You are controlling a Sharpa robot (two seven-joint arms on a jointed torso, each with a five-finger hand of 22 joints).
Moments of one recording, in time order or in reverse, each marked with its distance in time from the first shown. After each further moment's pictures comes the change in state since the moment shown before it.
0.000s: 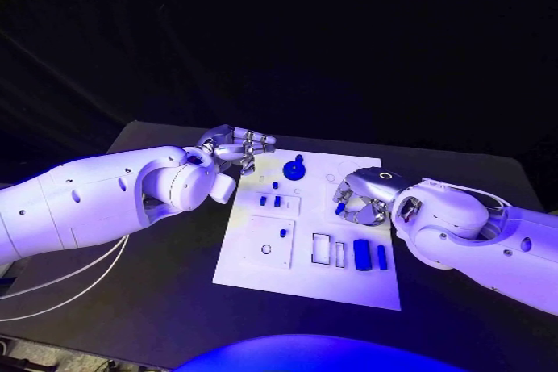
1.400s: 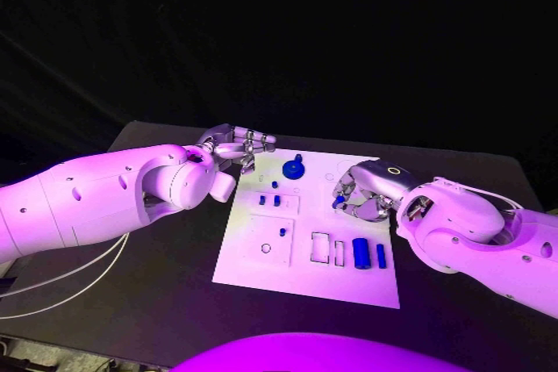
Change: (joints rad) left arm 0.000 0.004 0.000 -0.007 0.000 0.009 -0.008; left_hand -0.004 0.004 -0.002 -0.002 0.000 0.000 0.000 0.000 -0.001 -0.007 0.000 0.006 0.001 0.000 0.000 0.000 -0.001 0.000 0.004 0.004 0.000 0.002; right arm 0.000 -0.056 0.019 0.099 0.019 -0.113 -0.001; right_hand 0.004 0.030 0.056 -0.009 -0.050 0.105 -0.004 0.037 0.021 0.114 -0.028 0.021 0.006 0.004 -0.022 0.000 0.009 0.000 0.048 -0.023 0.100 0.000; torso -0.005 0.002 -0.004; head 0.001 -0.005
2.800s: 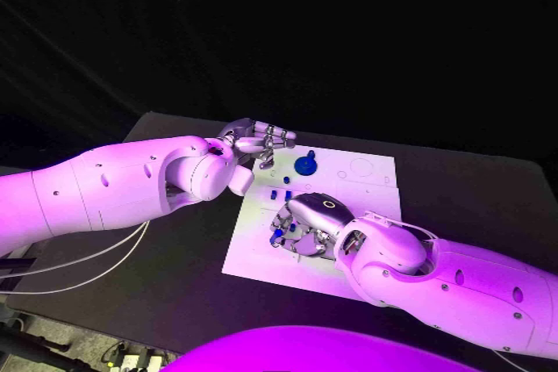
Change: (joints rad) left arm 0.000 0.031 -0.001 -0.012 0.000 0.010 0.000; left_hand 0.000 0.000 0.000 0.000 0.000 -0.004 0.004 0.000 0.000 -0.004 0.004 0.000 0.000 0.000 0.000 0.000 -0.002 0.000 0.000 0.000 0.000 -0.001; right arm -0.139 0.282 -0.015 -0.064 0.042 -0.040 0.058; right_hand -0.004 -0.004 0.009 -0.003 0.028 -0.004 0.003 -0.011 -0.002 0.000 0.000 -0.017 -0.003 0.000 0.000 0.004 0.003 0.000 0.003 0.004 0.003 0.000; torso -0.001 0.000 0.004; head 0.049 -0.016
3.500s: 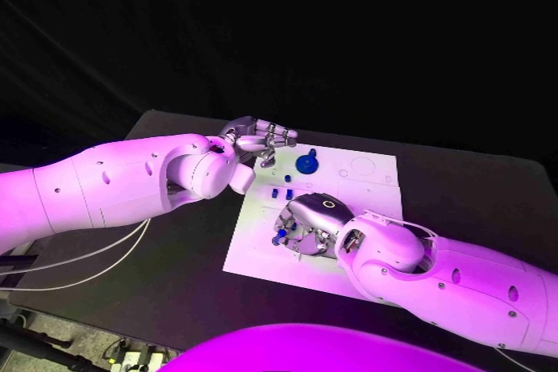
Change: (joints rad) left arm 0.000 -0.002 0.000 0.002 0.000 0.003 -0.001; left_hand 0.004 0.004 0.000 0.000 0.000 0.000 0.000 0.000 0.000 -0.004 -0.004 0.005 0.001 0.000 0.000 0.000 0.000 0.000 0.000 0.000 0.000 0.000; right arm -0.005 0.013 -0.002 -0.033 -0.036 0.039 0.000; right_hand 0.000 0.000 0.004 -0.004 0.004 -0.001 0.001 -0.002 0.001 0.003 0.003 0.000 0.000 0.000 0.000 0.000 0.000 0.000 0.000 0.000 0.000 0.001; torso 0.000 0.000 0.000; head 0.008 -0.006
